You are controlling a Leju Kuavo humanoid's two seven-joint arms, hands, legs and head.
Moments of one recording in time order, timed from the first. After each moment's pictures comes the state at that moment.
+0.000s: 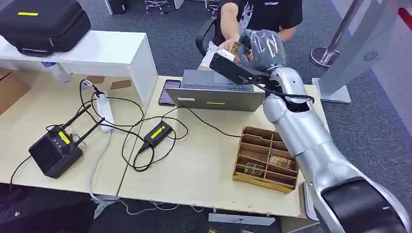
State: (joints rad) left arm -0.12 -0.34 1.56 -0.65 -1.27 0.70 0.26; right arm -1.04 0.11 0.39 -0.79 0.92 -0.25 0.00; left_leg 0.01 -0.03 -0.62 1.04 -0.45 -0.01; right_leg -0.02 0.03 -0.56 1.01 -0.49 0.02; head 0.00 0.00
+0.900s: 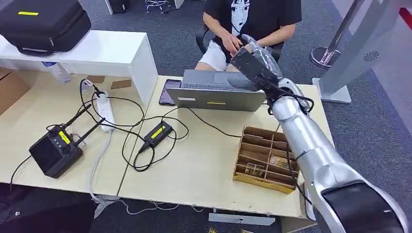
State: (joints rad) left arm -0.12 -0.34 1.56 -0.65 -1.26 0.70 0.27; right arm -1.00 0.09 0.24 -0.69 0.42 -0.07 -0.17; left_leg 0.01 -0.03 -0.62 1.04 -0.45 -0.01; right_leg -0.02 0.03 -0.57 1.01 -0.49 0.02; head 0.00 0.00
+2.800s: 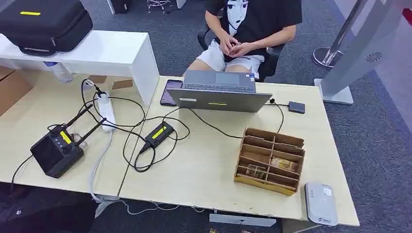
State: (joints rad) left arm -0.11 -0.33 1.56 -0.68 -1.19 0.70 0.31; right arm 0.11 0.32 -0.47 -2.45 0.99 -0.70 -0.69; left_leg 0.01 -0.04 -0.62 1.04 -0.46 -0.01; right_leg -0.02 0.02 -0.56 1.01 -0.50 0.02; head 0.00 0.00
